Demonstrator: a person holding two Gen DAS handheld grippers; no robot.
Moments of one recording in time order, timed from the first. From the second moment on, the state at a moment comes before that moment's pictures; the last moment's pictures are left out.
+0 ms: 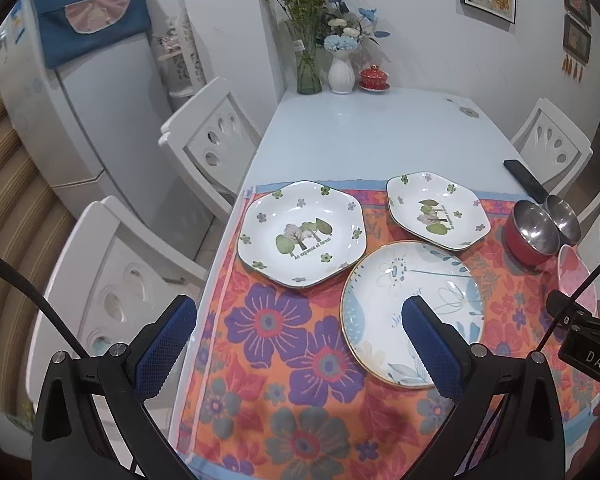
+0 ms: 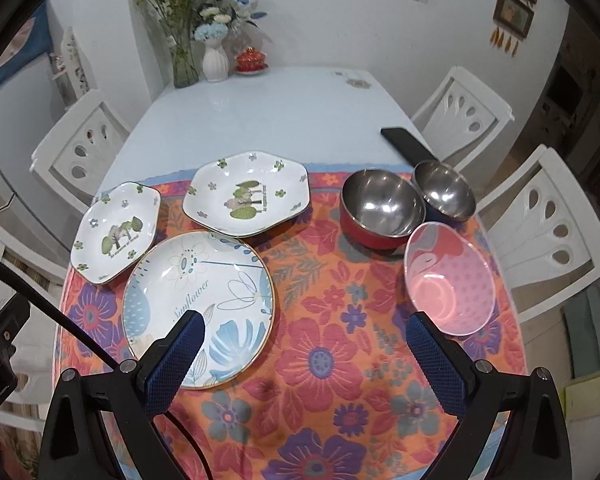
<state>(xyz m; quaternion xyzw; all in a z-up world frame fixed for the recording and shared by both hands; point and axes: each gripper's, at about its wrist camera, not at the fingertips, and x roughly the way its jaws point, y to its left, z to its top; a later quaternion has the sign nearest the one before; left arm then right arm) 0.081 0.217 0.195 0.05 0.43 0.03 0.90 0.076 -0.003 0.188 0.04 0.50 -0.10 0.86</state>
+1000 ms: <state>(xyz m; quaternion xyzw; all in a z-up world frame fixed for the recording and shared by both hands) 0.127 0.211 0.142 0.04 0.48 0.00 0.88 0.118 0.022 0.163 -0.01 0.53 -0.10 0.84</state>
